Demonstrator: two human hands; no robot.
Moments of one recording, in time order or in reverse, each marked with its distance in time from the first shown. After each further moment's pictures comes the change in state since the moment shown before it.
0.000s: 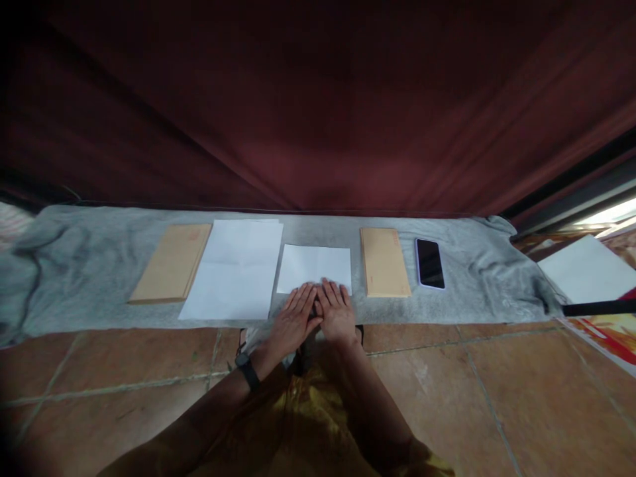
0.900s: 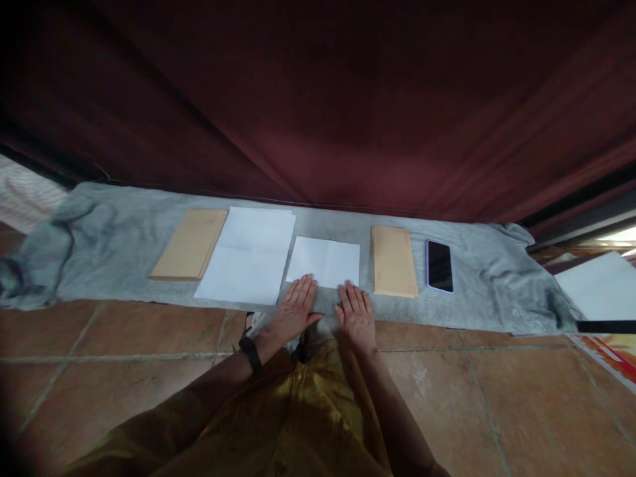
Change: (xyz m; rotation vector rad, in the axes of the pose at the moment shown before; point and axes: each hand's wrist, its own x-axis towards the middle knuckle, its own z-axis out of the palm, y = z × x) left_hand -0.016 -0.010 0.007 0.141 -0.057 -0.002; right_hand -0.041 0.025 -0.011 -0.049 0.026 0.021
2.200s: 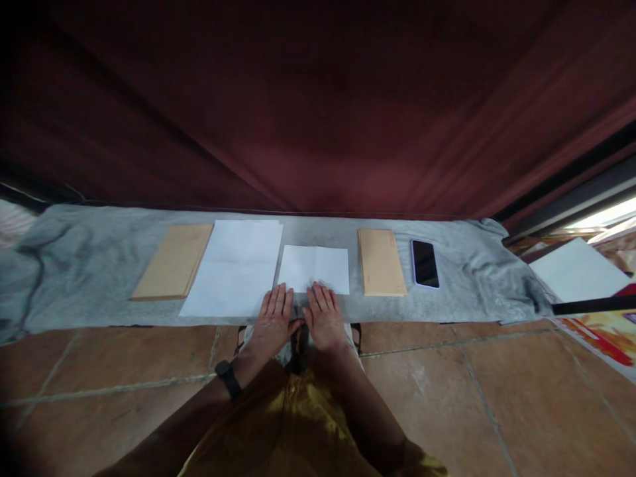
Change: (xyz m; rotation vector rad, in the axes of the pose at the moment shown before) left_hand -0.016 -0.010 -0.011 0.046 0.031 -0.162; right_hand 0.032 -0.055 0.006 0.105 -0.021 -0.005
